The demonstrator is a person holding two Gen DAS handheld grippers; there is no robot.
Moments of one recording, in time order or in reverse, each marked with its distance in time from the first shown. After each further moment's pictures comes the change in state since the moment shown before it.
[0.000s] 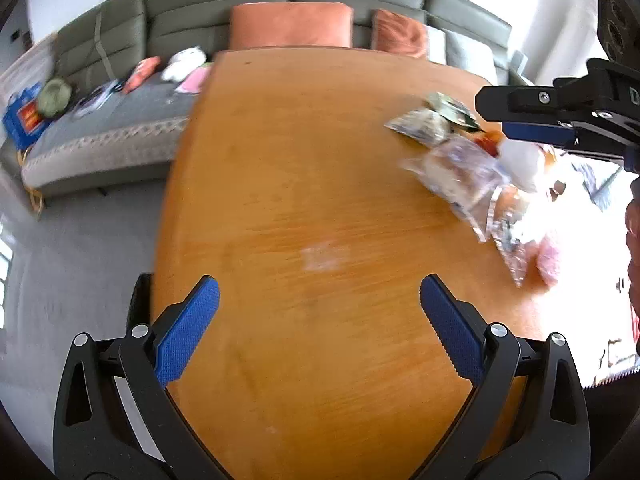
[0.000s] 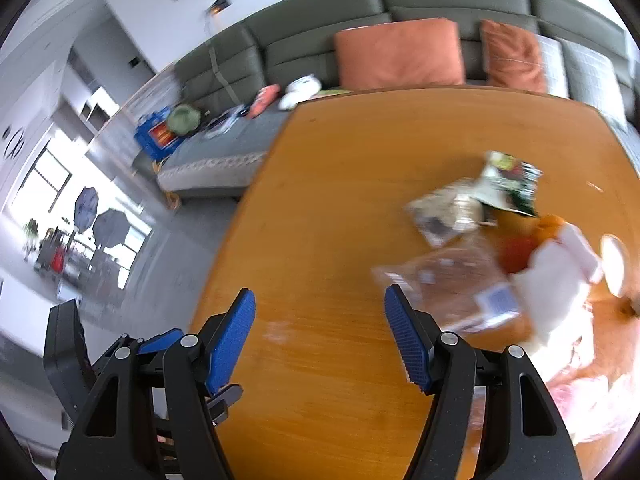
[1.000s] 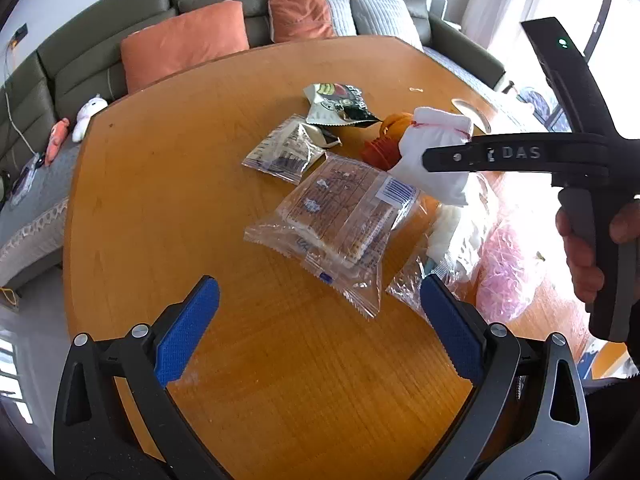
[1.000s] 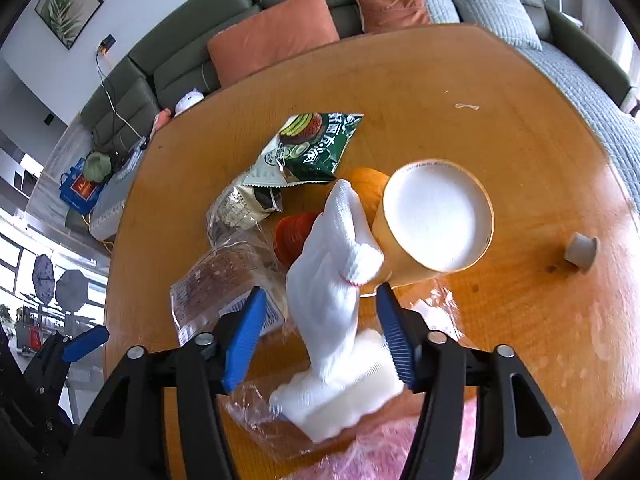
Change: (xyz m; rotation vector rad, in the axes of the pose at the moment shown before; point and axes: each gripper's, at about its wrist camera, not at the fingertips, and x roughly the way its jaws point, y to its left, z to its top) left arm 0.052 -0.114 0.069 0.270 0.070 -0.129; right arm 0.019 -0.161 0.000 0.244 0.057 -0.160
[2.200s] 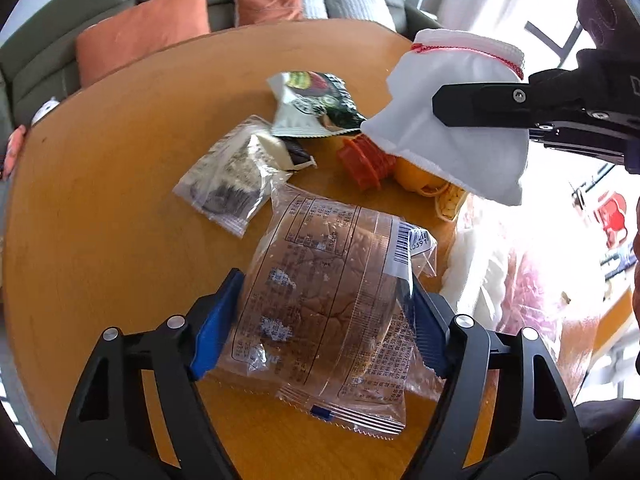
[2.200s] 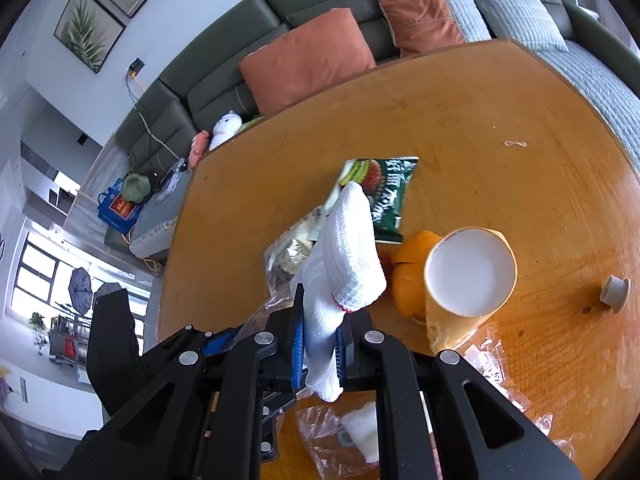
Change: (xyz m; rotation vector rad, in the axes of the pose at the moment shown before) left arm 0.065 0.015 0.023 0.020 0.014 -0.123; right arm -0.031 0.023 0.028 0.010 -0.070 0.161
